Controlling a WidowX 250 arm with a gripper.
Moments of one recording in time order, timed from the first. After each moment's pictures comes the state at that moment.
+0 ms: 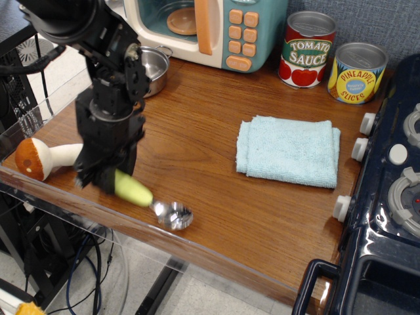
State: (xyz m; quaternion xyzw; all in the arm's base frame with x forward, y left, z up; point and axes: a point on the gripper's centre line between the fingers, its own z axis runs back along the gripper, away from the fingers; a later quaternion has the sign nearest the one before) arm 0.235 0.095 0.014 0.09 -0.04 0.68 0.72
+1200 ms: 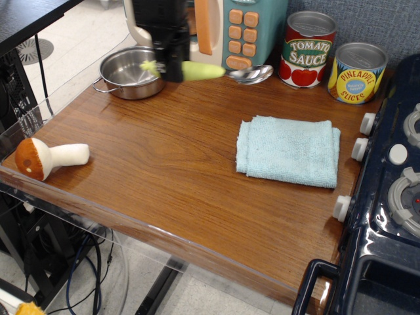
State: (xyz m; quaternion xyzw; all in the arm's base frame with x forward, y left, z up) arm 0.368 0.073 0.092 -0.02 -0.07 0.79 0.60
